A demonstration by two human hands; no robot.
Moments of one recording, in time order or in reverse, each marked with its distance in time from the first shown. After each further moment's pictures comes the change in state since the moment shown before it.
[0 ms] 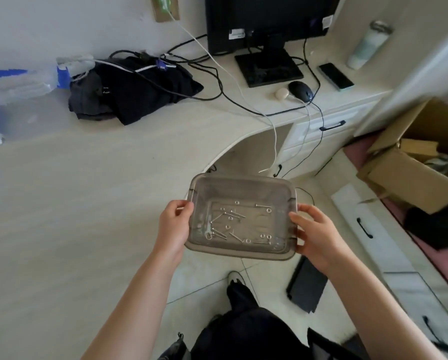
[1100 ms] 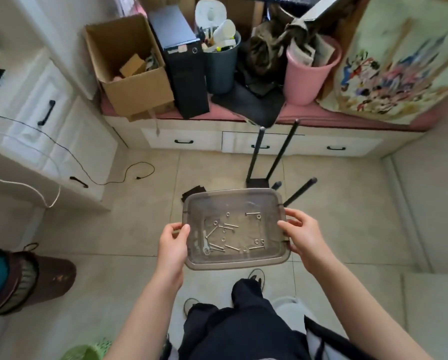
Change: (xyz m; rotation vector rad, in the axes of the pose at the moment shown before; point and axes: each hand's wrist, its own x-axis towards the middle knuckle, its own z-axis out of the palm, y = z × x) left_hand -0.284 -0.171 0.200 0.622 -0.910 0.065; right_hand -0.274 0.314 -0.268 0.525 0.911 0.062
